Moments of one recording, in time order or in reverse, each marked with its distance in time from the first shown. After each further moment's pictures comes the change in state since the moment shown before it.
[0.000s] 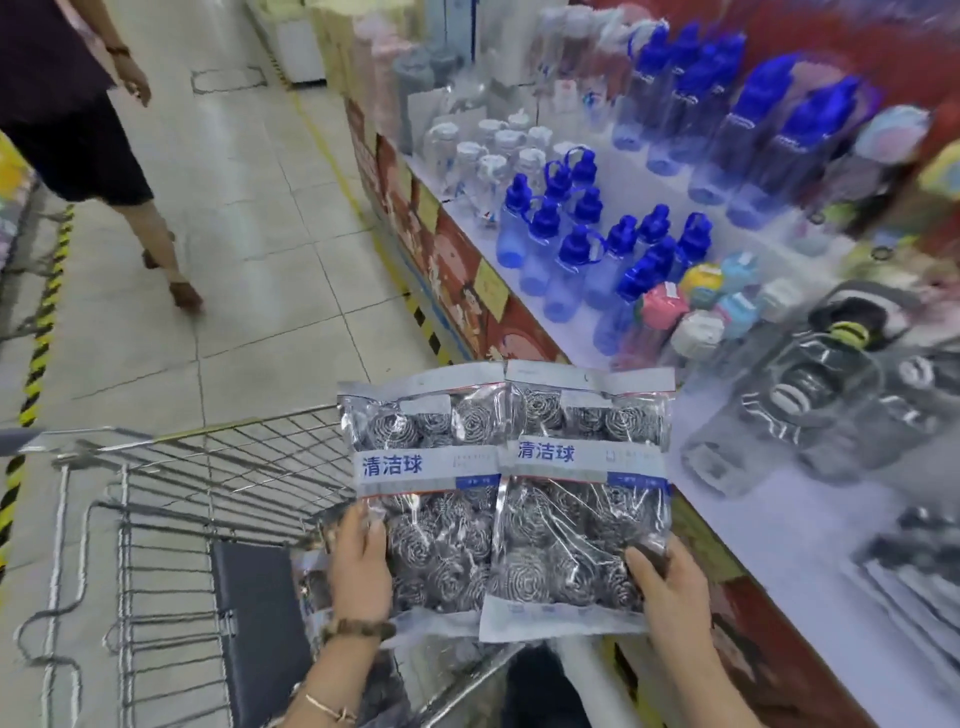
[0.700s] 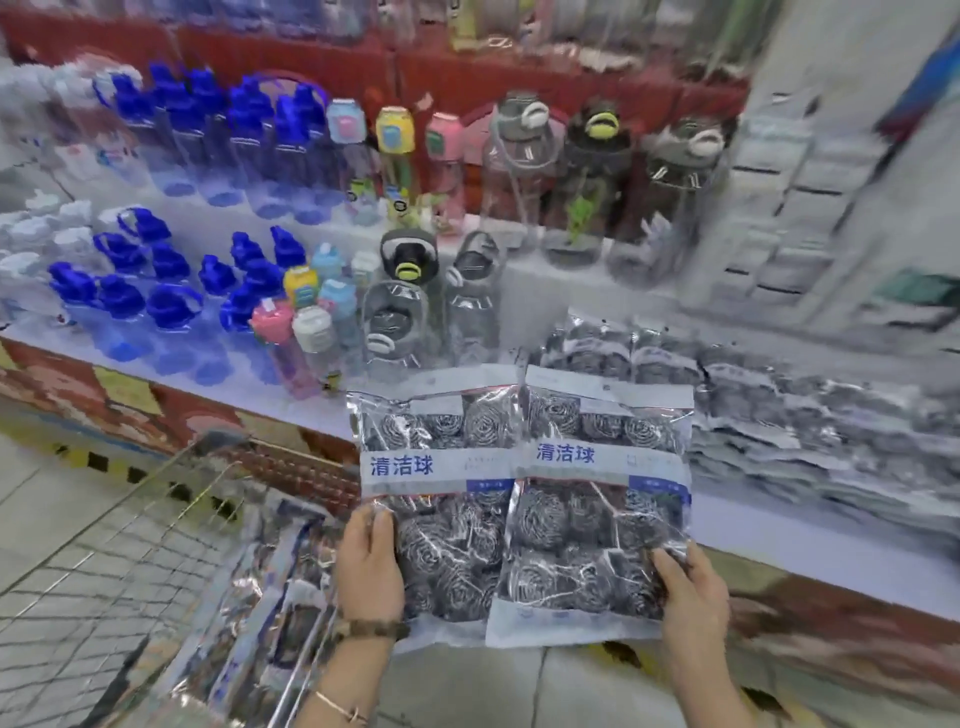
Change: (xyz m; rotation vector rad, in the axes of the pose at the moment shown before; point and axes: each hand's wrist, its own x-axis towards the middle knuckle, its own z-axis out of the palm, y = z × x) left_hand -0.198 0.077 0.186 0.036 -0.648 0.401; right_hand -0.156 0.107 -0.218 0.582 0.953 0.302
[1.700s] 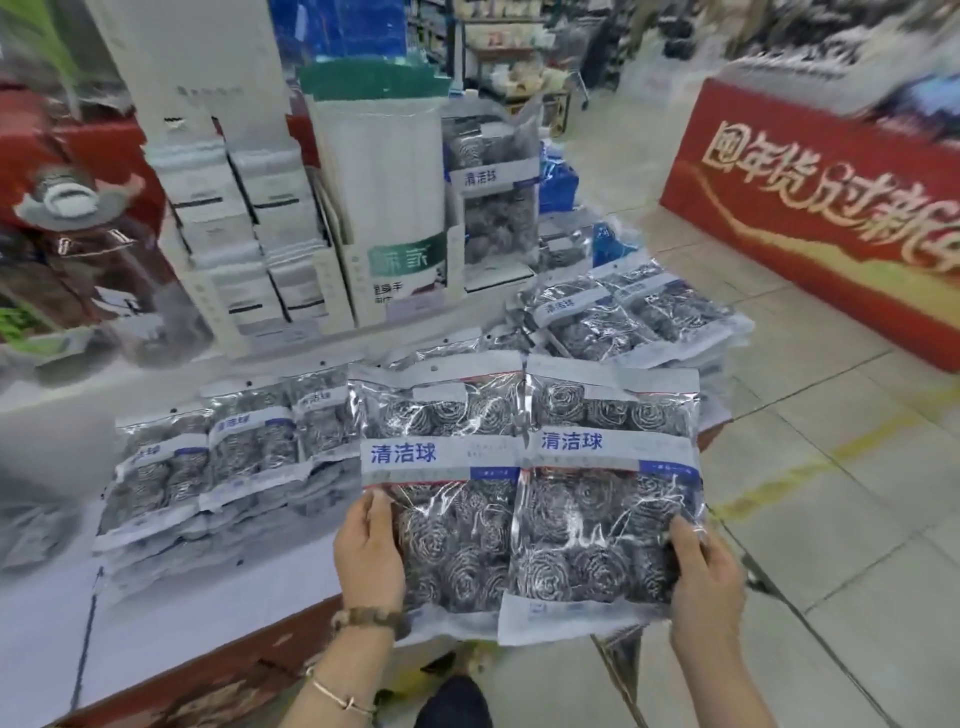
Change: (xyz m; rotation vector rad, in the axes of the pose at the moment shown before) left_hand -0.216 0.122 0.362 -0.044 -0.648 0.154; right_hand 0.087 -0.029 -0.379 0.114 0.757 -0.159
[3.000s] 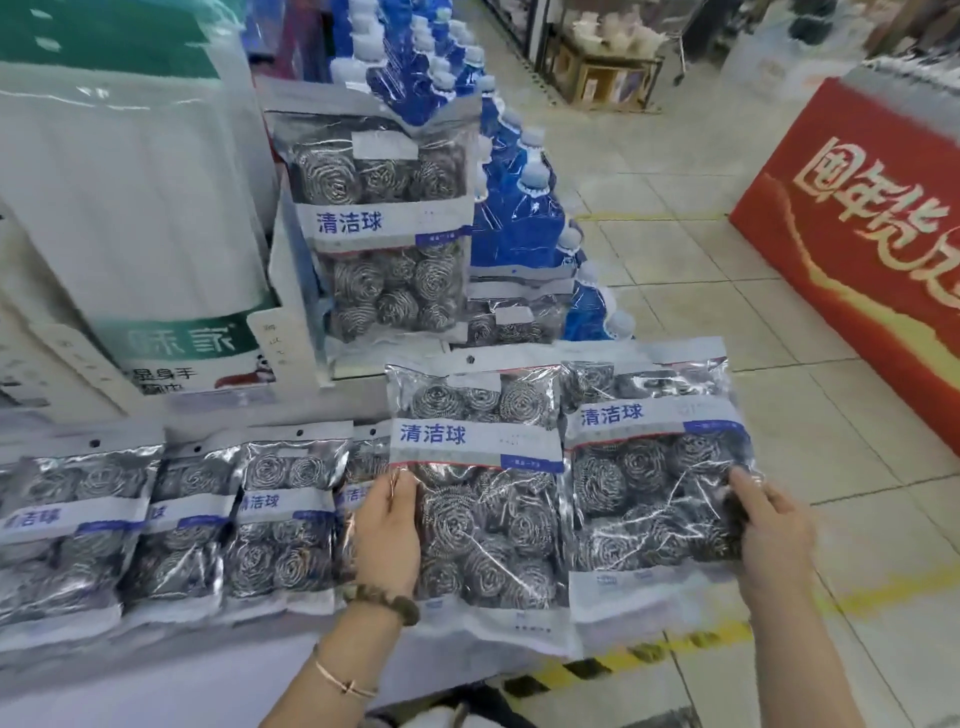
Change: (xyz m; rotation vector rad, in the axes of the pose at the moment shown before) left_hand 0.138 0.105 0.367 -0.003 0.039 -0.160; right_hand 0.492 -0.068 0.046 -0.110 -0.215 -0.042
